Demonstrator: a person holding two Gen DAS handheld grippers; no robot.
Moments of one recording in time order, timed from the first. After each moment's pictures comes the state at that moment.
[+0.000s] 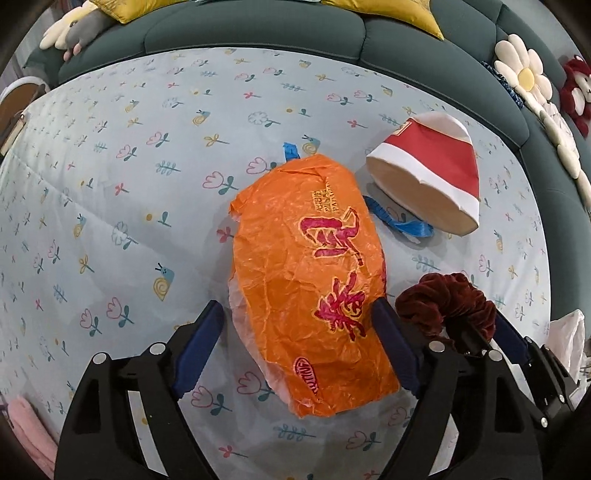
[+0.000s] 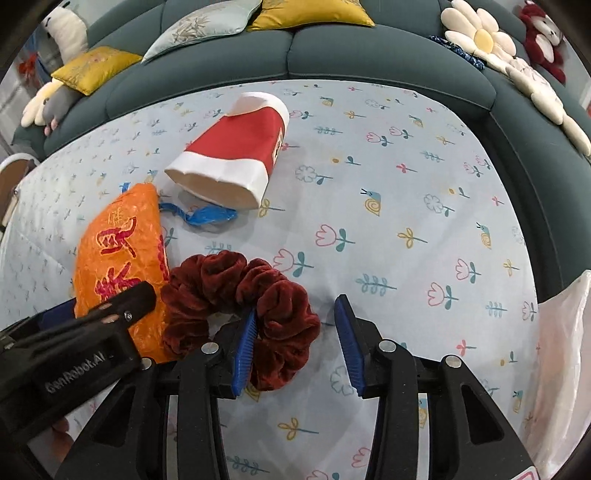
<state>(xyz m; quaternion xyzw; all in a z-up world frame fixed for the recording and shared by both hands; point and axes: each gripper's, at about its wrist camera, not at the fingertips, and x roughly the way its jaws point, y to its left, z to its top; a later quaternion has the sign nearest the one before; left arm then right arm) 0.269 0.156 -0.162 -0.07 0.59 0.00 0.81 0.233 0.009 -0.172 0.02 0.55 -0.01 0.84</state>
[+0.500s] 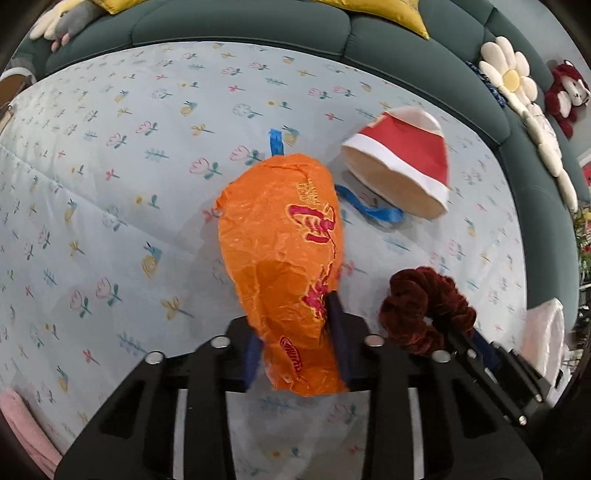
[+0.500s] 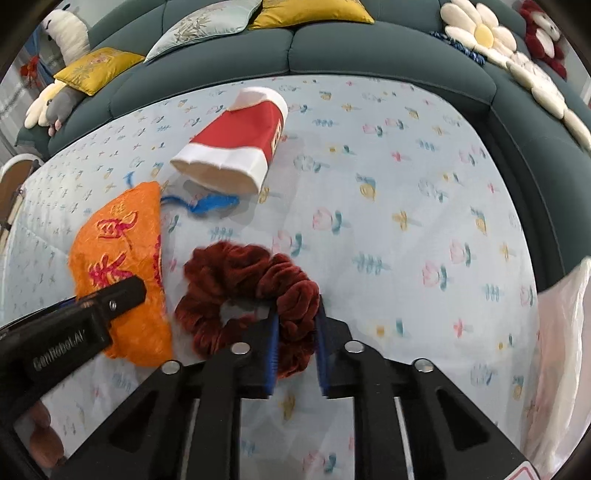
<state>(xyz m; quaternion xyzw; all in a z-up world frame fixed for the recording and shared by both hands) 0.251 0.156 -0.151 -0.09 0.59 -0.04 0.80 0.213 -0.001 -0.168 0.05 0.56 -0.01 0.83</state>
